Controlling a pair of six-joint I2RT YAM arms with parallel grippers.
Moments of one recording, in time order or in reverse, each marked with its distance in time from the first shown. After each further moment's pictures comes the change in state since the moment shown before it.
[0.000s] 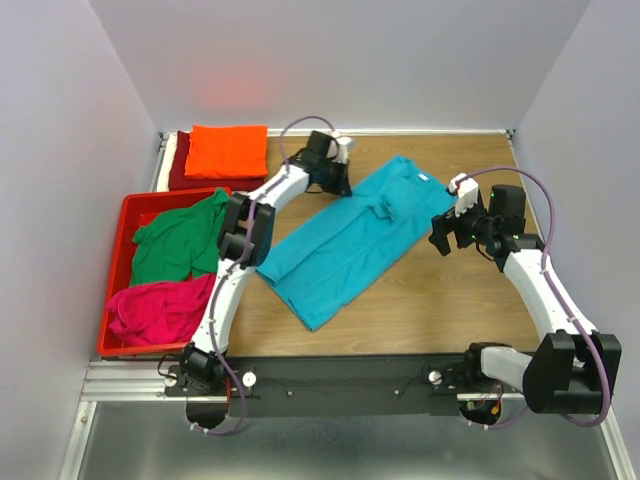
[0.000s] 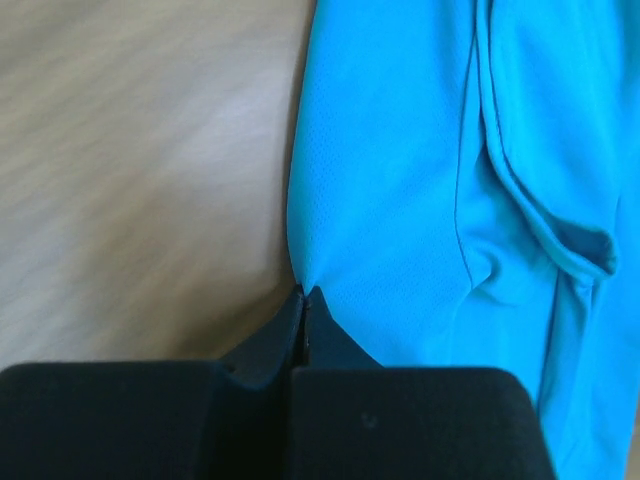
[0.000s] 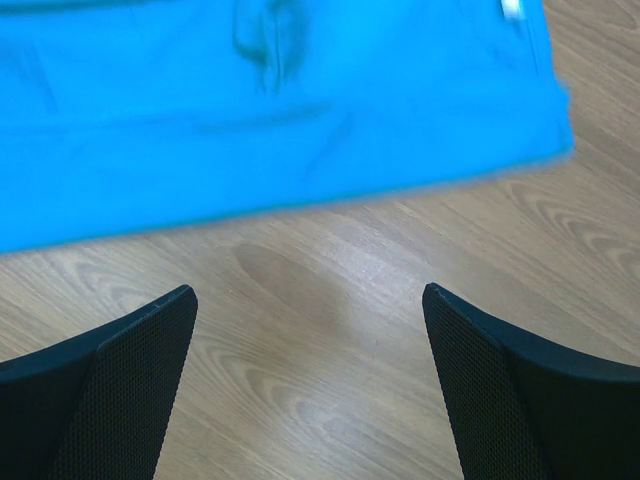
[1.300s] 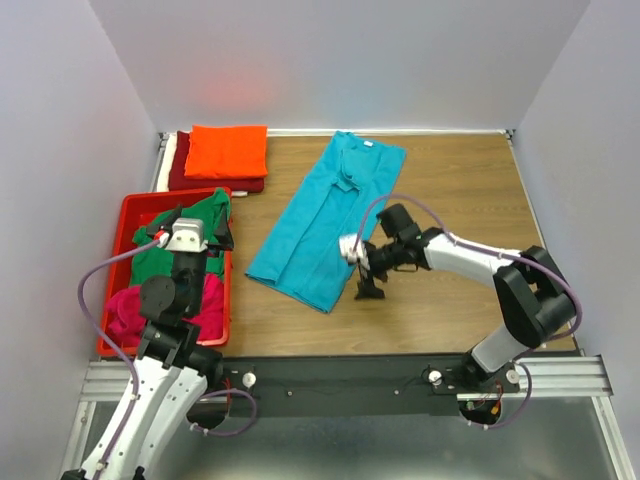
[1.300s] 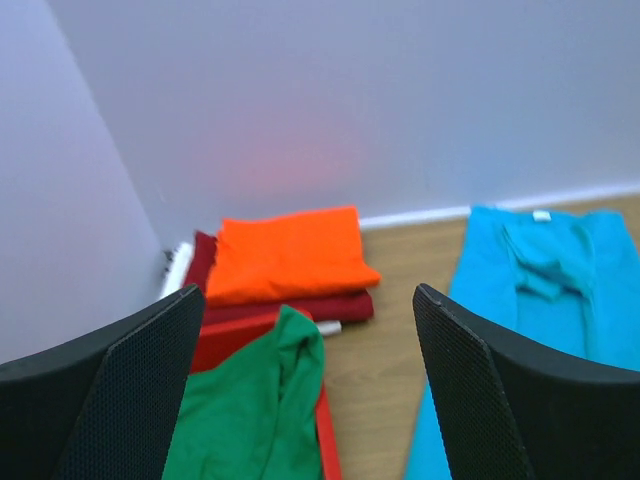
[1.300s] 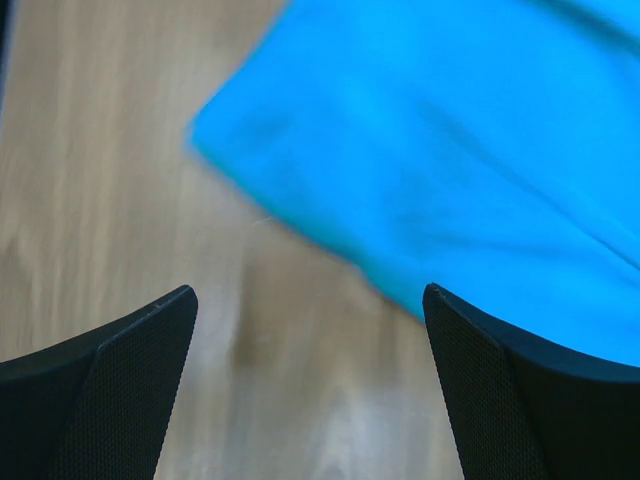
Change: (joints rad) left arm 0.151 -2.166 -1.729 0.604 -0.729 0.317; right arm 0.539 0.476 0.138 0.087 -0.317 -0.275
